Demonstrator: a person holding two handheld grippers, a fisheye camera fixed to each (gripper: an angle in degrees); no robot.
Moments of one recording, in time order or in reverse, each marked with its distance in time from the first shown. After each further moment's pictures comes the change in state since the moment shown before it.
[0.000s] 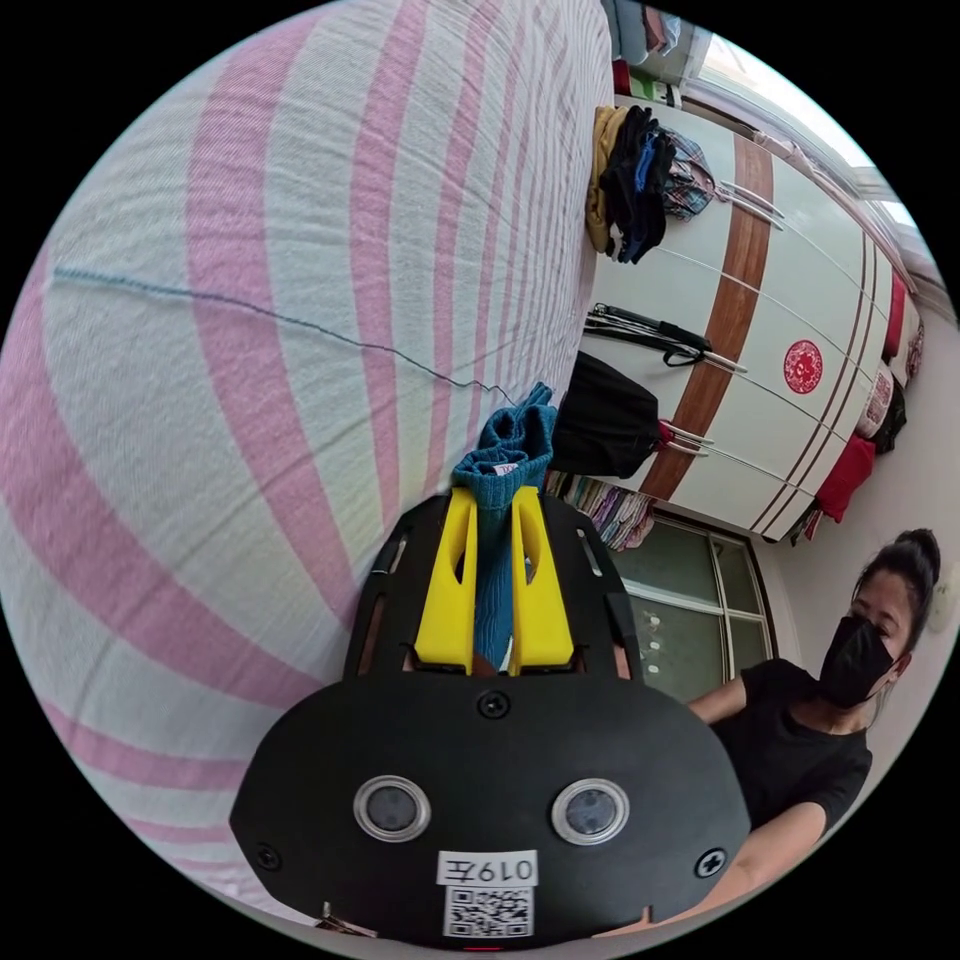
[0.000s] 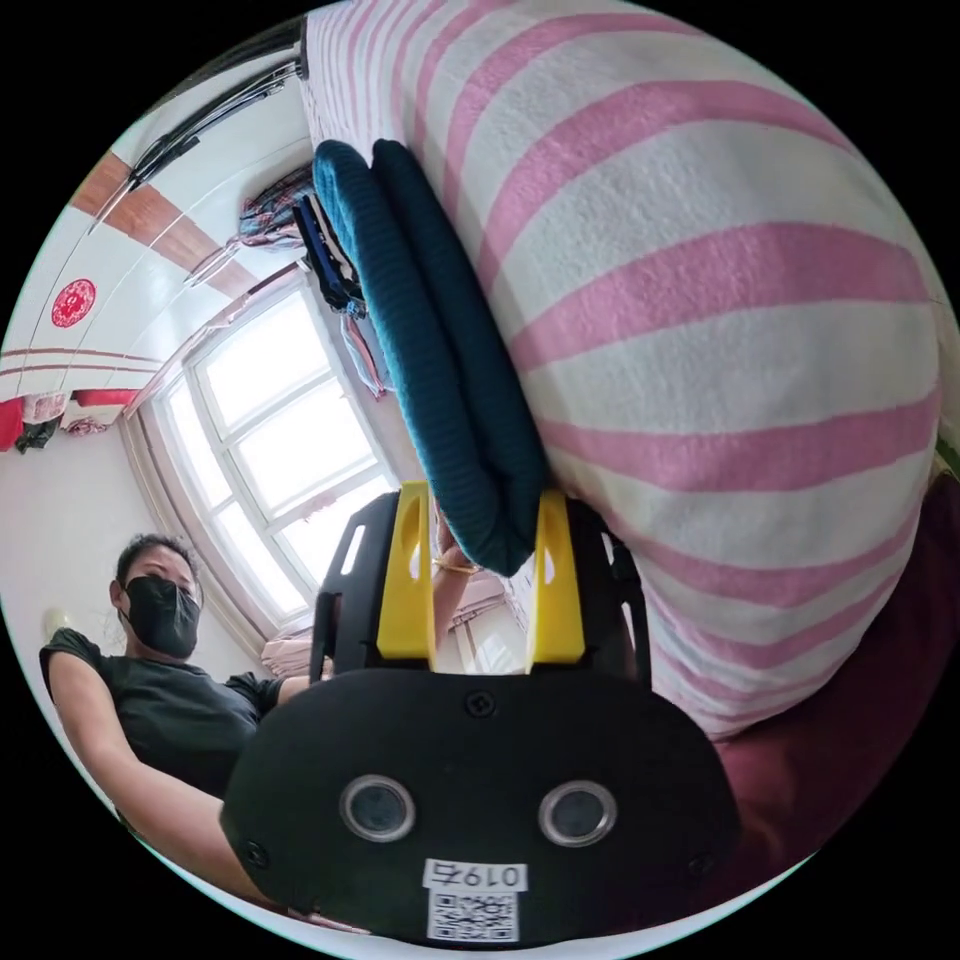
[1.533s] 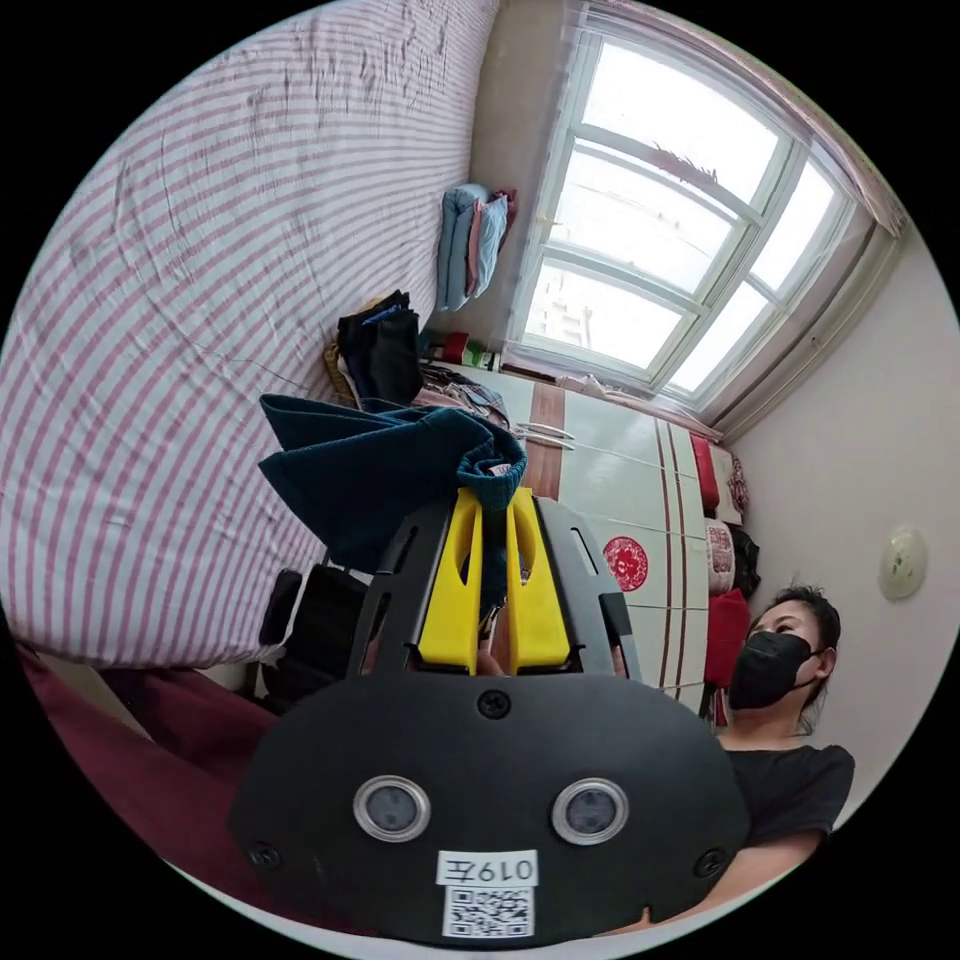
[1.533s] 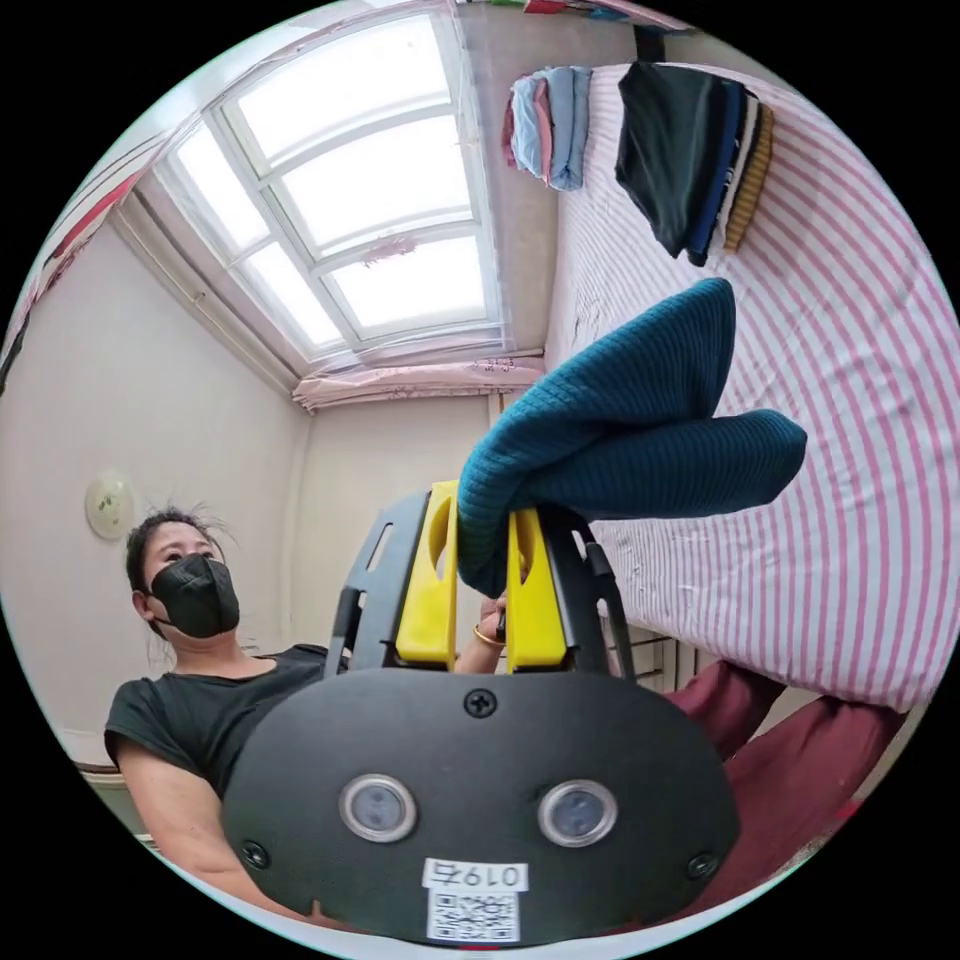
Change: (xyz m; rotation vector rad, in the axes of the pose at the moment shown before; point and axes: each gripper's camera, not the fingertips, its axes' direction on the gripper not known) left arm 0.221 0.189 0.529 1.167 -0.227 -0.087; right arm -0.450 -0.812 0.125 -0.974 0.175 0.549
